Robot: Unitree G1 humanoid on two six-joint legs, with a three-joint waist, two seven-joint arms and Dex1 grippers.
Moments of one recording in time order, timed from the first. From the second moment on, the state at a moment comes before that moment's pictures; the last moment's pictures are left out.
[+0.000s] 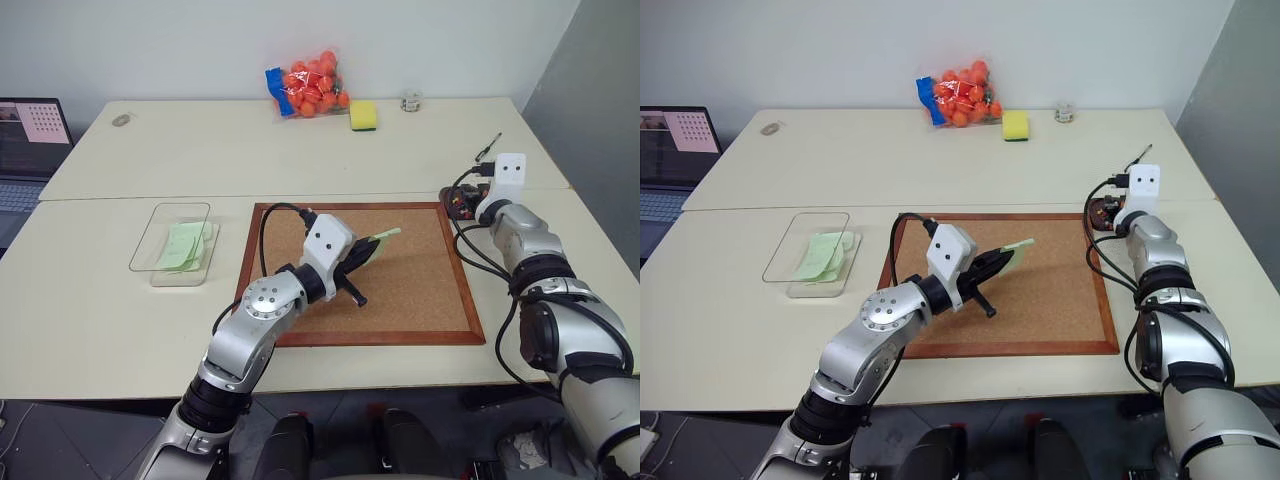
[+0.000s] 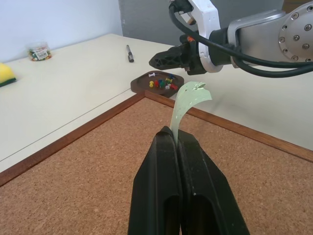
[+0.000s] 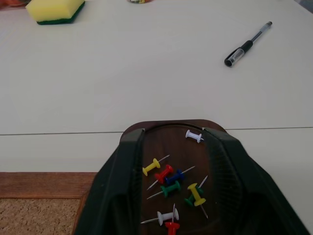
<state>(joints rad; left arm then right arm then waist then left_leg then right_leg) -0.38 0.28 -0.30 -0.30 -0.27 0.47 -0.43 -1.07 -0.41 -0.18 1.19 0.14 0.07 0.22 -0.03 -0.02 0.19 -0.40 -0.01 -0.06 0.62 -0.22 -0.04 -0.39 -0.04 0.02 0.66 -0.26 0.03</state>
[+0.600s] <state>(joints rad) -0.38 0.26 -0.28 -0.30 -0.26 0.48 -0.44 -1.04 -0.43 -0.18 1.12 0.14 0.06 0.31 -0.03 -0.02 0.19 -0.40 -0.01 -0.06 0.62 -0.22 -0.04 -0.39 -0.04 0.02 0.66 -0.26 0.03</state>
